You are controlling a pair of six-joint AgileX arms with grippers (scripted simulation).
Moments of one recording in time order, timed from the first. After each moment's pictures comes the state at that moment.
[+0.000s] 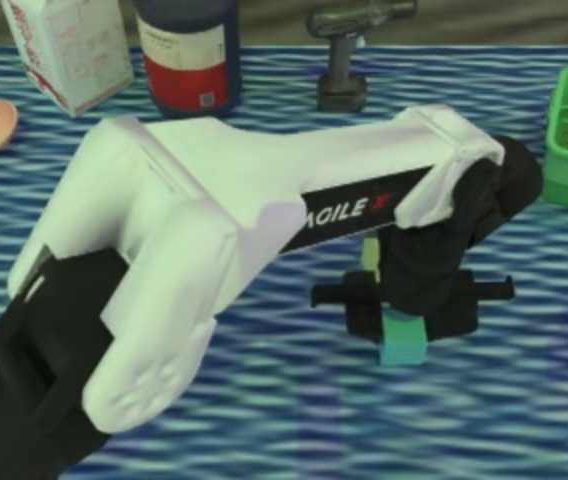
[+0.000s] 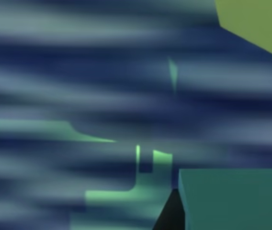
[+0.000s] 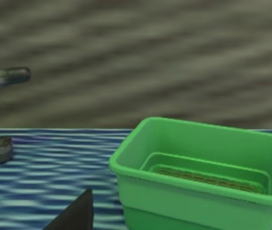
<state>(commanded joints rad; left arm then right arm) -0.94 2.45 2.02 -1.12 -0.02 -0.93 0.00 0.00 0.00 0.00 0.00 0.00</state>
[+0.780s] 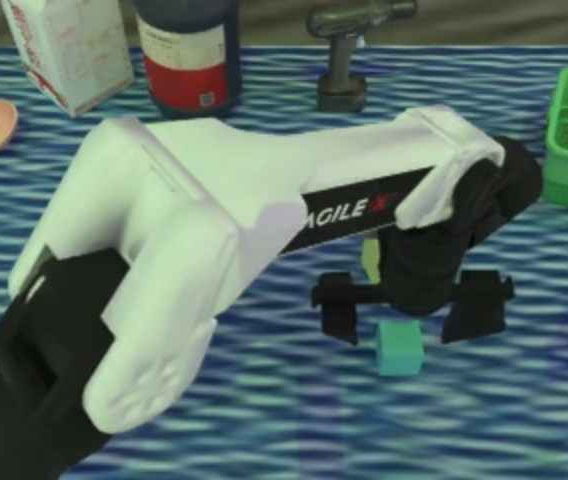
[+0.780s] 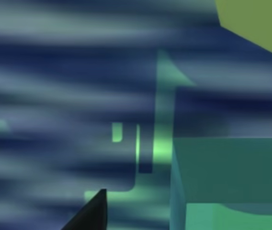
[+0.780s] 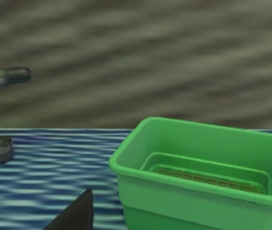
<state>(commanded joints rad) -0.94 2.45 2.02 -1.12 -0.02 -0.93 0.00 0.00 0.00 0.00 0.00 0.00</state>
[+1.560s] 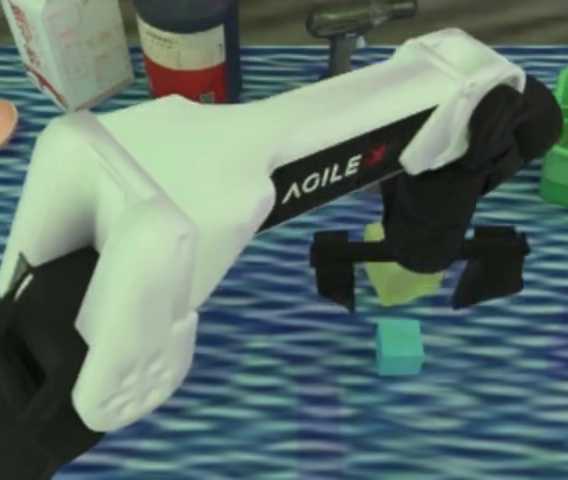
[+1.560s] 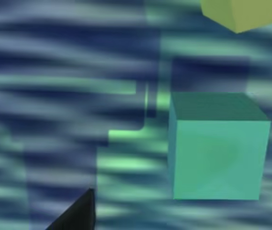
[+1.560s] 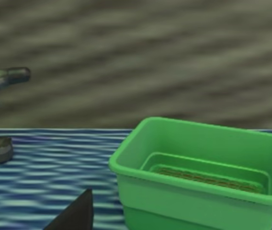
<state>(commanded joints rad) -0.92 2.43 2.21 -1.35 -0.02 -0.93 0.00 0.00 0.00 0.00 0.00 0.00</state>
